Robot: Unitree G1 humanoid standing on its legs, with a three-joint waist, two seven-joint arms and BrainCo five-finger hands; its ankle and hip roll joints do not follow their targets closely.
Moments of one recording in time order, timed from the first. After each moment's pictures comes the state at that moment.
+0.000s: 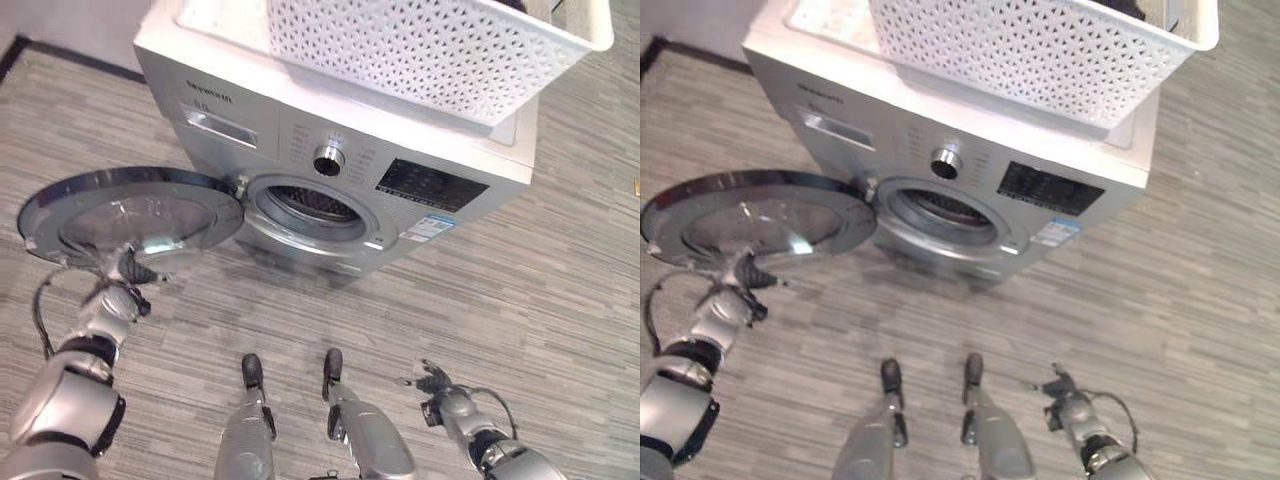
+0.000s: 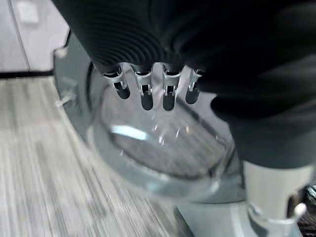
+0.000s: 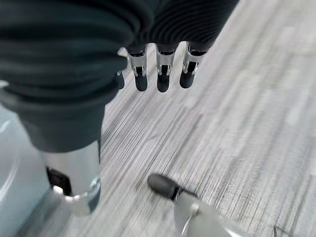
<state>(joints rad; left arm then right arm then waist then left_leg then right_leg) -0.54 0.70 -0.35 1.07 0.04 -0.10 0.18 -0.27 -0.28 0.11 1.28 0.23 -0.05 -0.14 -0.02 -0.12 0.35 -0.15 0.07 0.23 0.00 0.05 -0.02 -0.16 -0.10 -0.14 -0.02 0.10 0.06</state>
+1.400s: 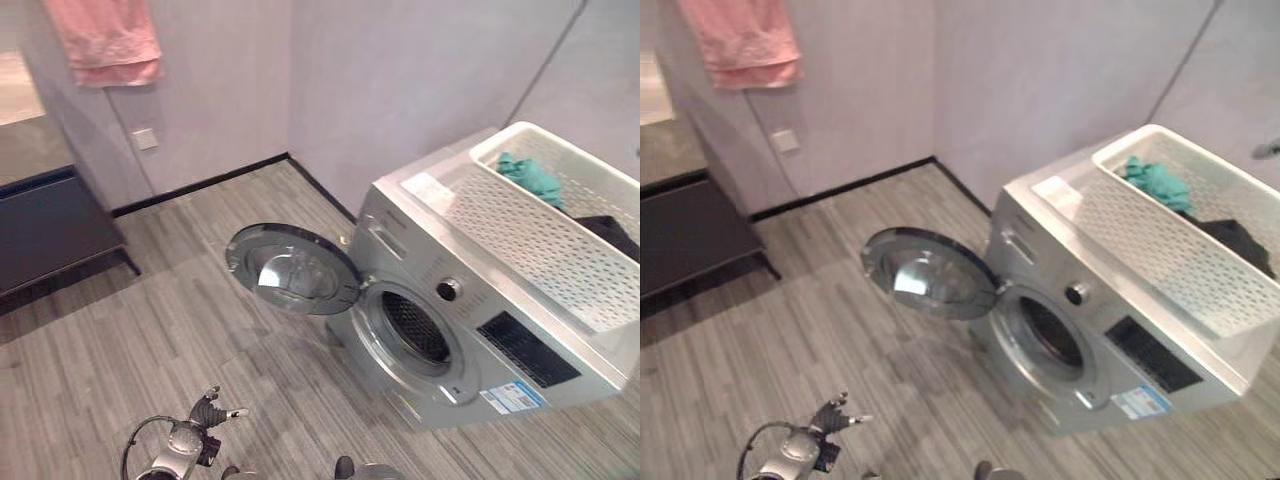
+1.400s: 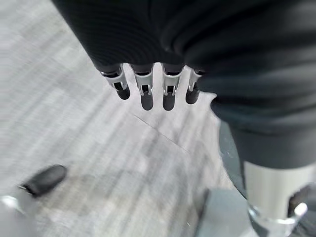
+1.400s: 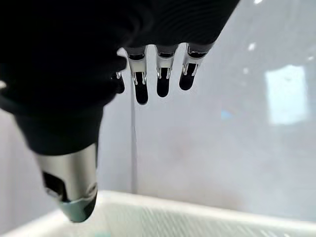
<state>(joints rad) -0.08 0.36 -0.28 1.08 -0.07 -0.09 0.05 -1.28 -1.31 0.92 1.04 0.00 0.00 0.06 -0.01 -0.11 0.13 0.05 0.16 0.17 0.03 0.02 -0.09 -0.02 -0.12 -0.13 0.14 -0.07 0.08</state>
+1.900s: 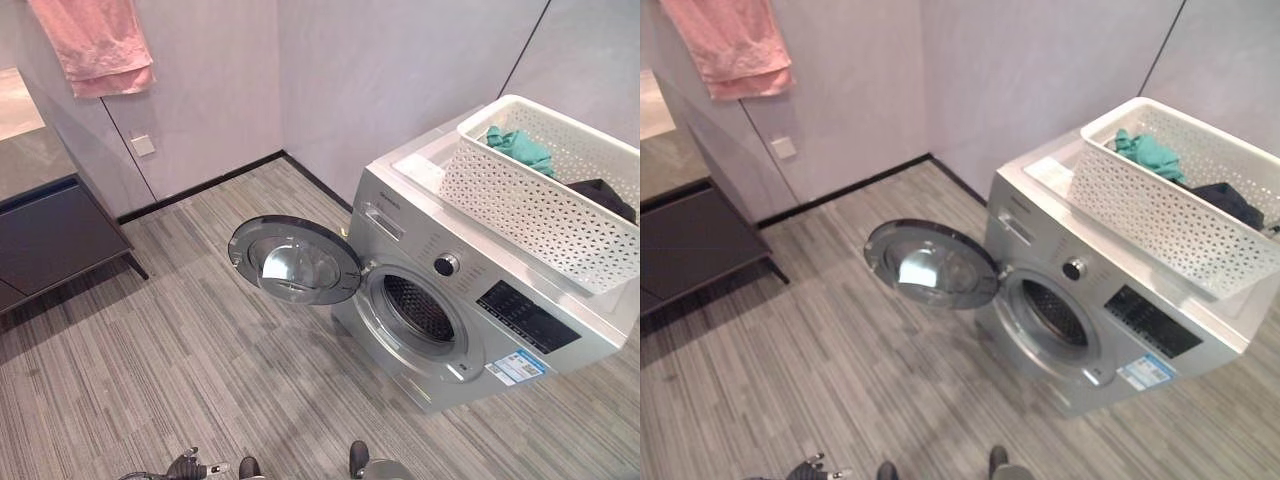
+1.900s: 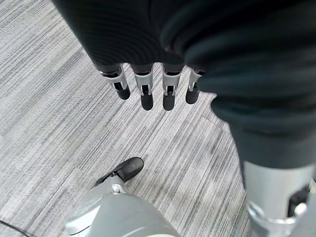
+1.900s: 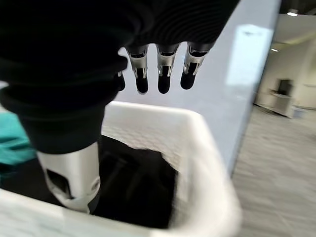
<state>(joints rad) 0.03 0.35 -0.20 1.21 -0.07 -0.08 -0.01 -1.04 -1.32 0.82 1.06 -0.09 0.00 0.20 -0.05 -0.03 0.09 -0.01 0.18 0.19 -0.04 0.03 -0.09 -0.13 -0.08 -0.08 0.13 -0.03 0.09</state>
